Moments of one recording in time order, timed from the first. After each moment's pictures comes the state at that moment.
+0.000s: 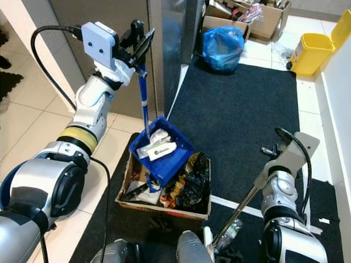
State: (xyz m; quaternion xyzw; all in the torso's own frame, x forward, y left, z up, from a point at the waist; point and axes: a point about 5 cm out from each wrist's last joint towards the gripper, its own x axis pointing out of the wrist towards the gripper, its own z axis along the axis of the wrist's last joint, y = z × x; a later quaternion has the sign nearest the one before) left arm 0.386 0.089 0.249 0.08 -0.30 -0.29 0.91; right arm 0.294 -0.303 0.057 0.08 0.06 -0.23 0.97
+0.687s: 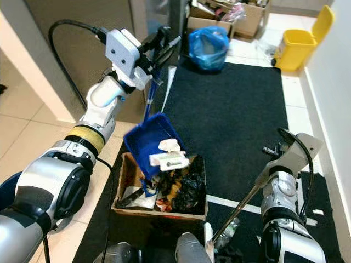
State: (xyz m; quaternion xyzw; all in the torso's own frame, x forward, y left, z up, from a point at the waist) left arm 0.370 0.048 0.252 0.15 -0.33 -0.39 0.85; right arm 0.287 -0.311 0.055 0.09 0.05 -0.25 0.96
